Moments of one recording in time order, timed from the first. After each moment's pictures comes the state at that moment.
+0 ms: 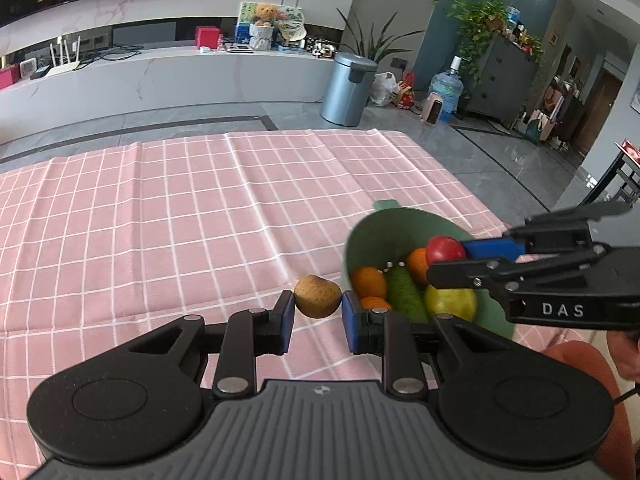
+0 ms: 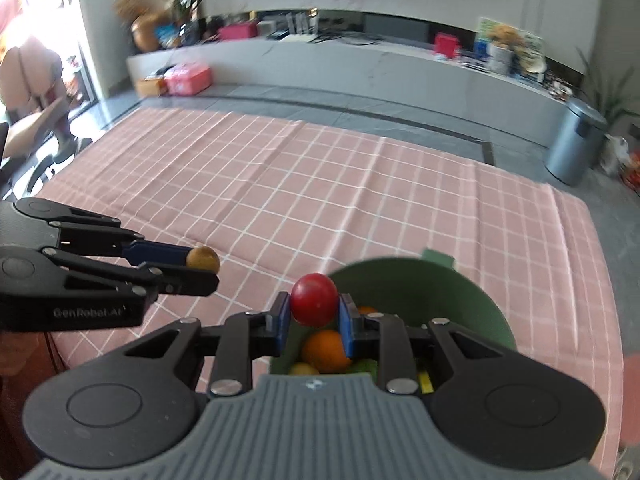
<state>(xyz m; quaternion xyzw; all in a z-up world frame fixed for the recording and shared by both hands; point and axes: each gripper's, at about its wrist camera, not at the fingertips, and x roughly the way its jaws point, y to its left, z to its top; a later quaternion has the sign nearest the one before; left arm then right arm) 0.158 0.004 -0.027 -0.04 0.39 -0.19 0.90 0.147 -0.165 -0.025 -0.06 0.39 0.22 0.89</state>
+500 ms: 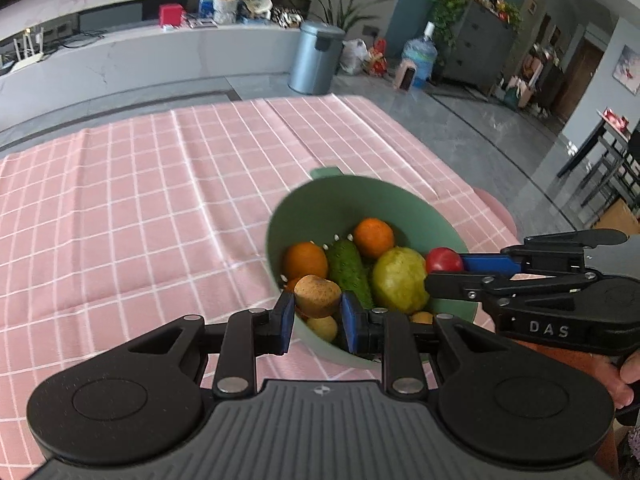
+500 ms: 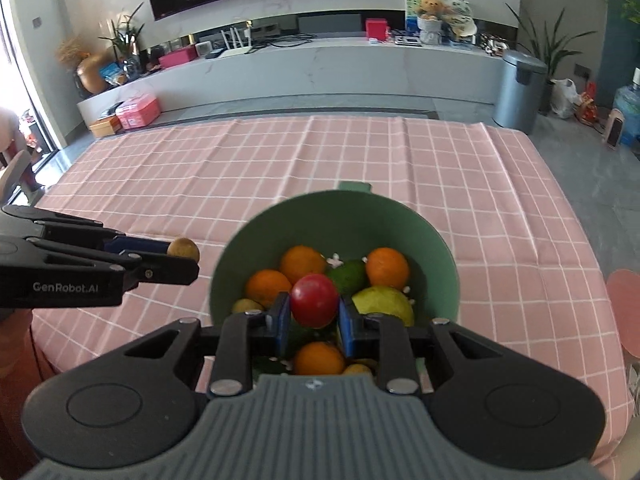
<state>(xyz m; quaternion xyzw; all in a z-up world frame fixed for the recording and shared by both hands) 0.166 -0.051 -0.045 -0.01 0.43 -0.23 0.87 0.119 -0.226 -0.055 0.00 0.40 0.16 0.90</state>
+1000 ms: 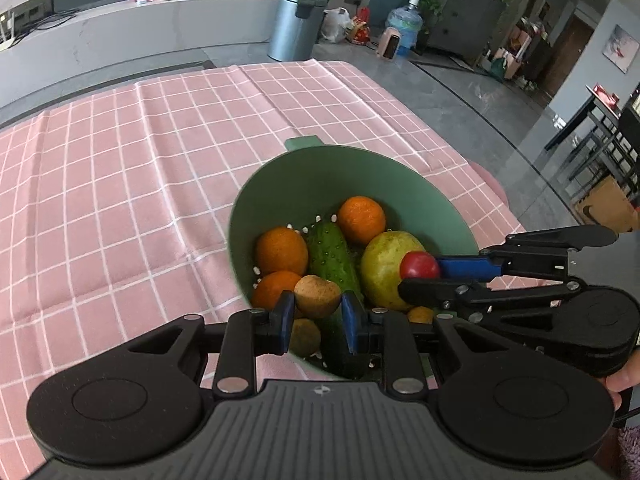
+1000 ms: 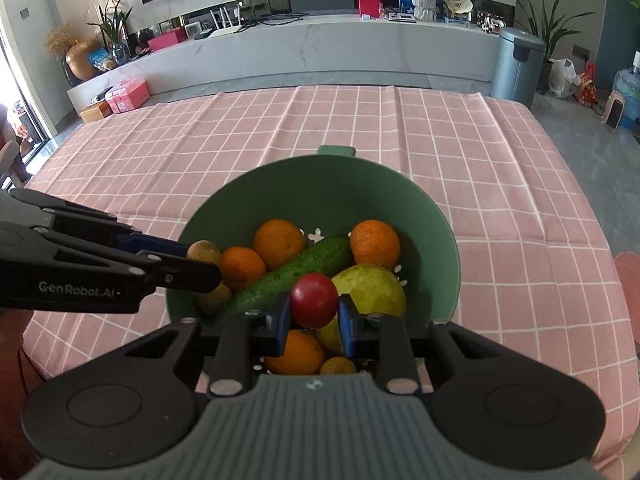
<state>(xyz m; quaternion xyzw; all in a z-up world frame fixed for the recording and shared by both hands) 0.190 -0.073 -0.072 0.00 0.47 -0.26 0.85 0.141 -0.226 -0.088 0.00 0.43 0.15 0.89</state>
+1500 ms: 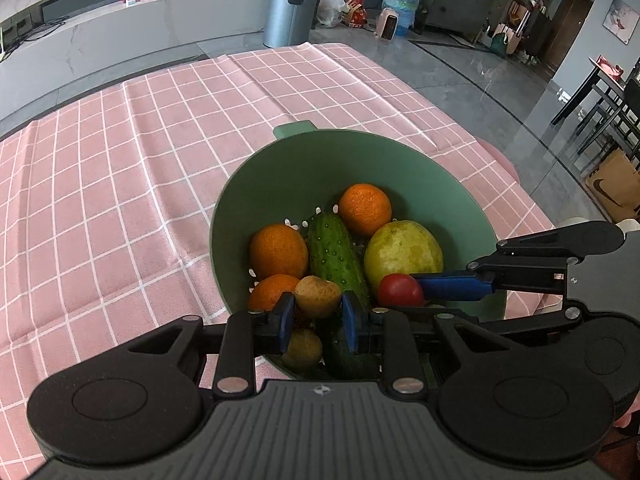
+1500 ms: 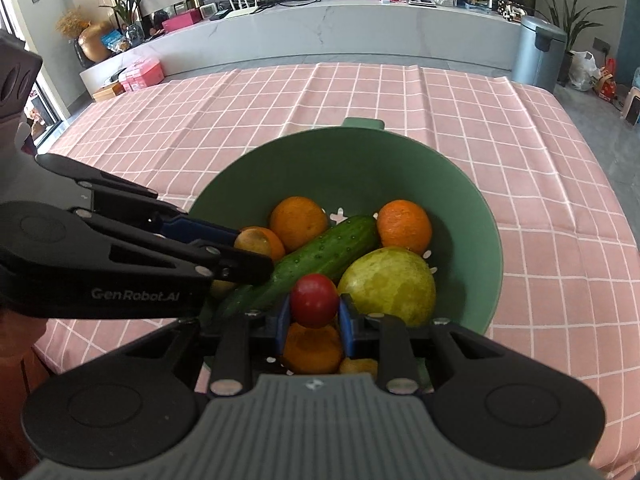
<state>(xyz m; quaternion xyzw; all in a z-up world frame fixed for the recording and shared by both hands) 0.195 -0.088 -0.081 0.03 0.48 -0.25 0.84 0.147 -0.213 -0.104 -0.01 0.45 0.17 0.88</state>
